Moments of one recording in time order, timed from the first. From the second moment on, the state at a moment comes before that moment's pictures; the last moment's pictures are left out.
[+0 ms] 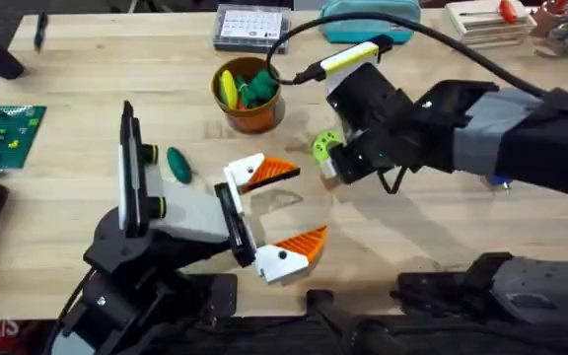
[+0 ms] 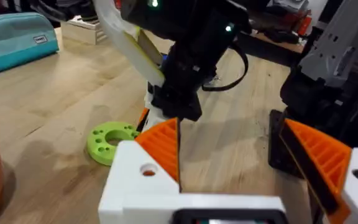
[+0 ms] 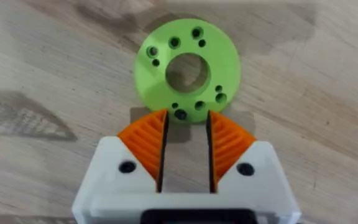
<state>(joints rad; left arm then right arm) -0.54 0.00 0.01 -0.07 0.67 -0.16 0.70 1.47 0.86 -0.65 0.13 0.26</state>
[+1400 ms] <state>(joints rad) -0.54 0.00 0.01 -0.07 0.67 -0.16 0.70 1.47 0.86 -0.63 0.13 0.26</state>
